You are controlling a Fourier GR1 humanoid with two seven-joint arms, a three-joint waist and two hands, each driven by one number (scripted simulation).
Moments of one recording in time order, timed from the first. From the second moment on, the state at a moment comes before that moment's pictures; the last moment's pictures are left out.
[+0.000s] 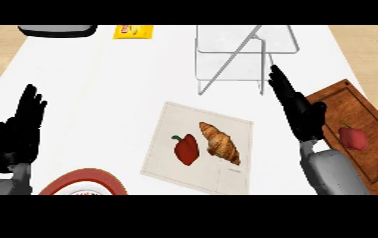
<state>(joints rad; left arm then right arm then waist) -0.06 0.53 -0.11 -1.40 0.41 0.44 0.02 -0.26 -0.27 0.18 -1.34 -0.14 -0.08 -0.02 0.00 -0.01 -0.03</state>
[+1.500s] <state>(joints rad) -0.03 0.43 -0.21 -1.33 0.44 0.21 0.19 -0.47 -0.59 0.21 -1.24 -0.04 0.56 -0.13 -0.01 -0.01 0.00</state>
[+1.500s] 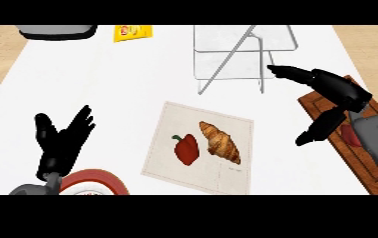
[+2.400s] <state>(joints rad) -0.04 0.38 -0.17 -1.33 0.38 0.17 0.21 -0.45 -0.32 0.43 -1.61 0.23 0.38 0.58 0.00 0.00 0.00</state>
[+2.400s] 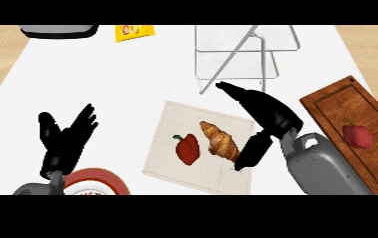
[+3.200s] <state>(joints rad) -0.06 0.32 -0.08 -1.32 0.31 0.11 0.24 -0.34 -0.19 0.48 -1.61 0.54 0.40 0.63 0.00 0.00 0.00</state>
